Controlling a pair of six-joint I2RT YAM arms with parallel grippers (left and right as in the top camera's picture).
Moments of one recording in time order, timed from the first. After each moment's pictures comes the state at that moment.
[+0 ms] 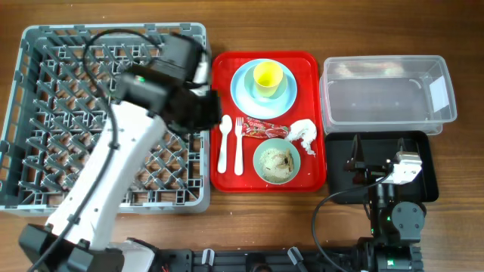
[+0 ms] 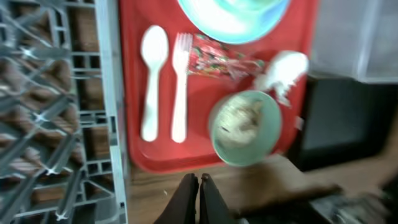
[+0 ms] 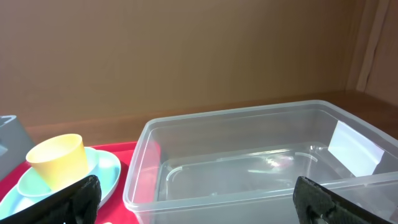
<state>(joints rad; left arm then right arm) -0.42 1.55 1.55 -1.27 0.22 -0.51 -0.03 0.02 0.01 0.01 0.03 0.09</state>
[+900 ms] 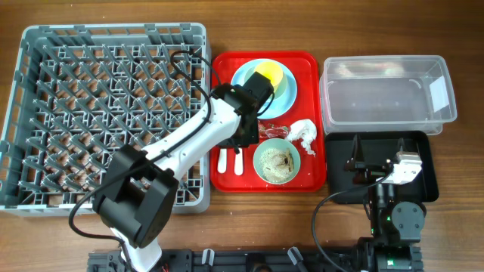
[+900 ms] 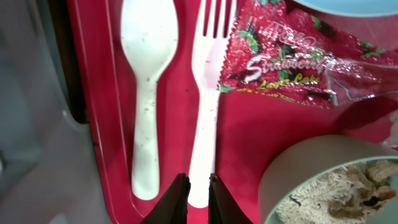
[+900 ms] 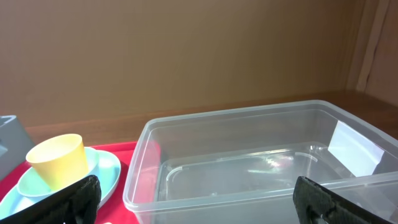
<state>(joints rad) -0.66 1.89 1.40 -1.03 -0.04 -0.69 -0.03 0.02 0.01 0.01 0.03 0.09</state>
